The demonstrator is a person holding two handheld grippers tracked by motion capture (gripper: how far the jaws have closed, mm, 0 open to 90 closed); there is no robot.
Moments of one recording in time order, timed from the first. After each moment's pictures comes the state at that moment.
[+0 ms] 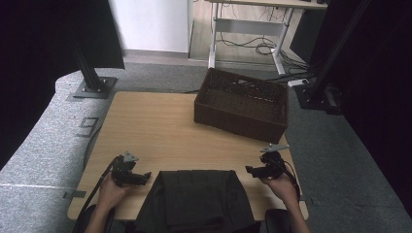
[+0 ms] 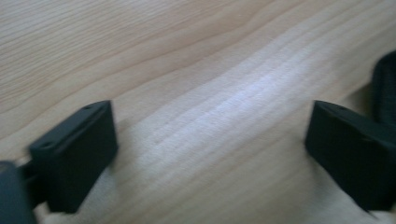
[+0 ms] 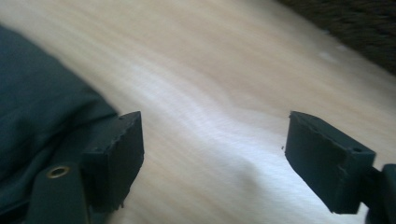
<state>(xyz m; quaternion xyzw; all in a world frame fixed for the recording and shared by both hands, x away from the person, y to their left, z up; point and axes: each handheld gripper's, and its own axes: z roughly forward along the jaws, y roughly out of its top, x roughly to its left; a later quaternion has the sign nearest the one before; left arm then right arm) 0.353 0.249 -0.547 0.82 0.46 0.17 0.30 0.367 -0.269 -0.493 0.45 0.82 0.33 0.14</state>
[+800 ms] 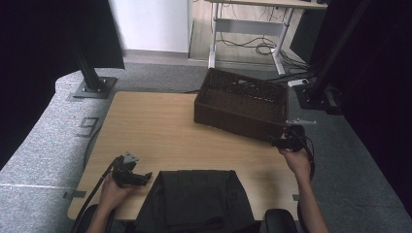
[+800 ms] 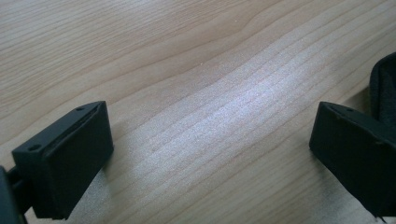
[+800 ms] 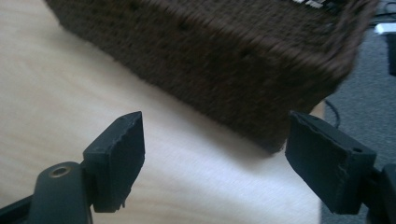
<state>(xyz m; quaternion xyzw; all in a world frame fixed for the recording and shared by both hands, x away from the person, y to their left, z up) 0.351 0.247 -0.549 0.82 0.46 0.17 0.31 0.427 -0.330 -0.443 0.55 0.73 0.35 0.22</state>
